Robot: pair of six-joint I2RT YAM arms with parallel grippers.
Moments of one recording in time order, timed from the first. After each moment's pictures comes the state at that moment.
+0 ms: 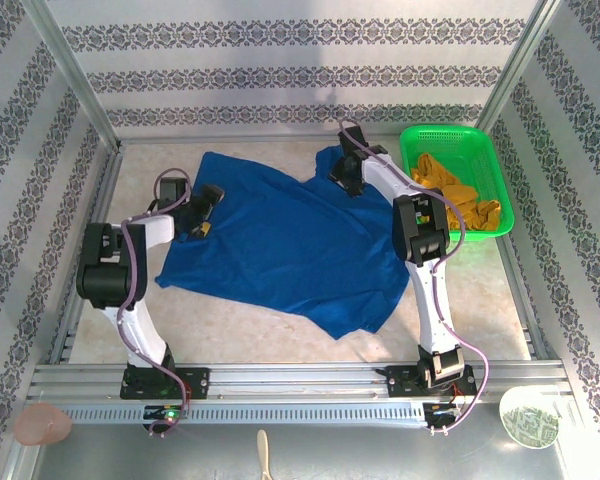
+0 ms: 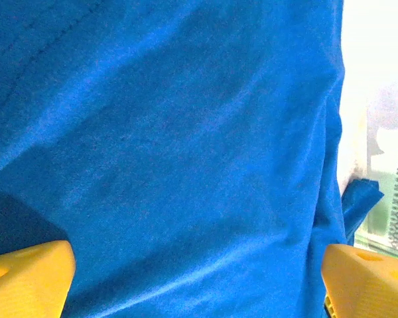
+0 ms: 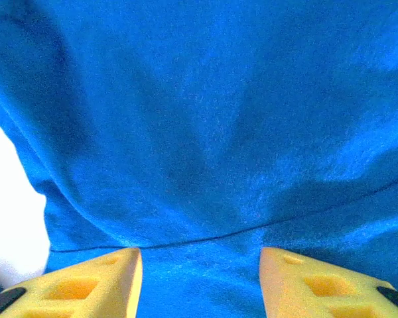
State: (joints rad) left arm 0.04 1.83 0.96 0.06 0.34 -1.11; right arm 0.26 2.44 2.08 -0.72 -0.06 0.94
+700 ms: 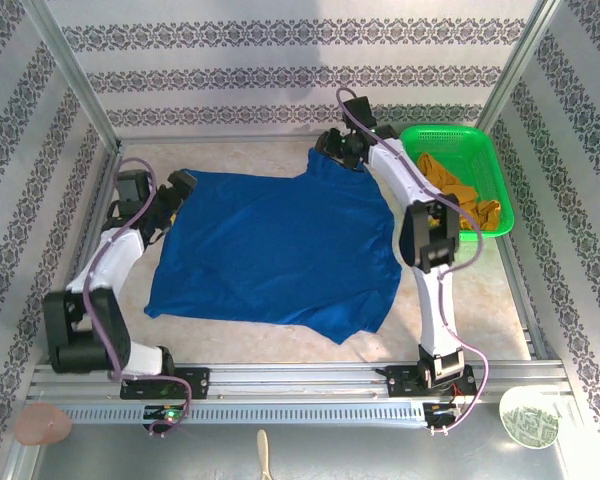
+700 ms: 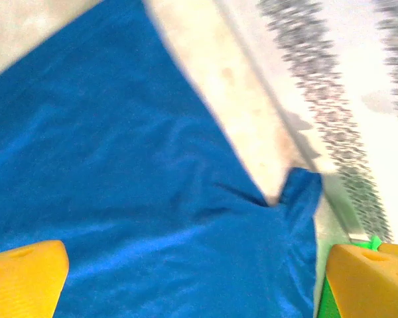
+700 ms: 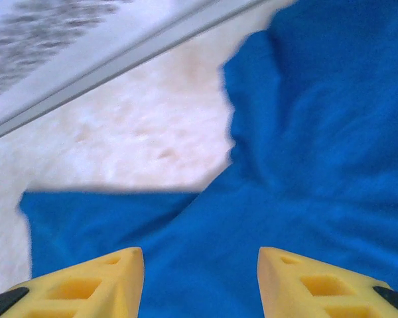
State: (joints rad) left arm 0.14 1.34 0.95 -0.22 0.31 -0.86; right arm 0.31 2.19 2.07 -0.69 -0.25 0.67
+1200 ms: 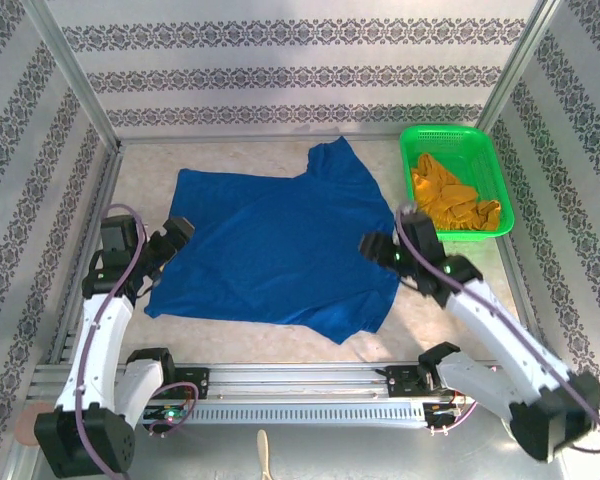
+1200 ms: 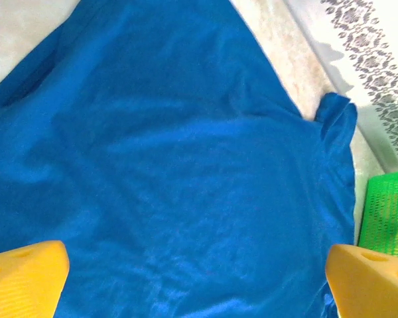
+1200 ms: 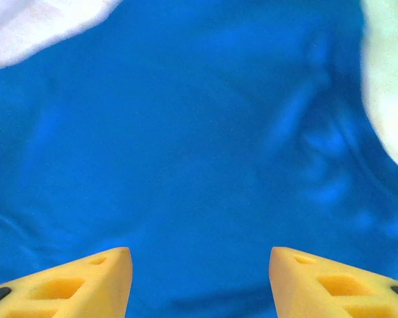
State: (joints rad) left arm 0.15 0.84 0.72 -0.62 0.31 -0.74; right arm 0.44 0.89 0.73 -0.65 -0.02 0.77
